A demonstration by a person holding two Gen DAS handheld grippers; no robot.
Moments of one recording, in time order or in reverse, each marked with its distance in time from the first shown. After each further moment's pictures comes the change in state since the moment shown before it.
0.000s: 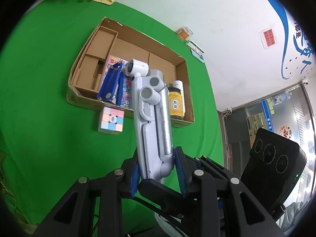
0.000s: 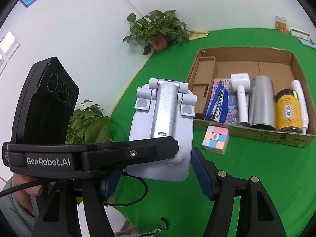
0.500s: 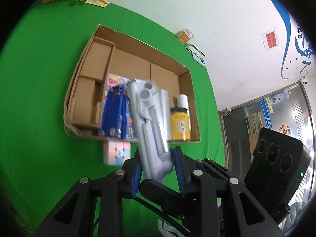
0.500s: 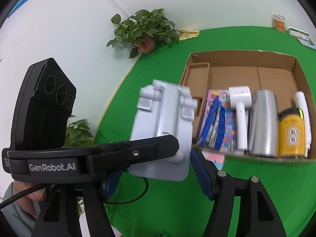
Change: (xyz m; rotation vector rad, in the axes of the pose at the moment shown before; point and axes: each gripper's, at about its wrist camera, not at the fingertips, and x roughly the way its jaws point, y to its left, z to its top) left arm 0.021 0.027 0.085 0.041 0.023 -0.015; right arm 0.051 -0.020 0.069 0.048 0.004 -0.066
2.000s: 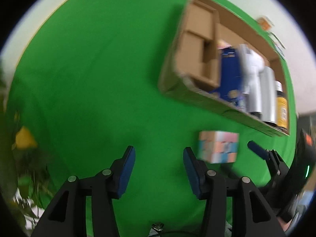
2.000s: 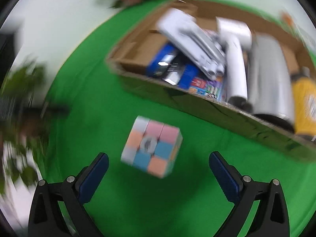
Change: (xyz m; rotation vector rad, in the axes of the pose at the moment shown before) left arm 0.026 0.108 -0.070 -0.204 0.090 0.534; right arm 0.120 -0.084 -0.075 -0.094 0.240 -0.240
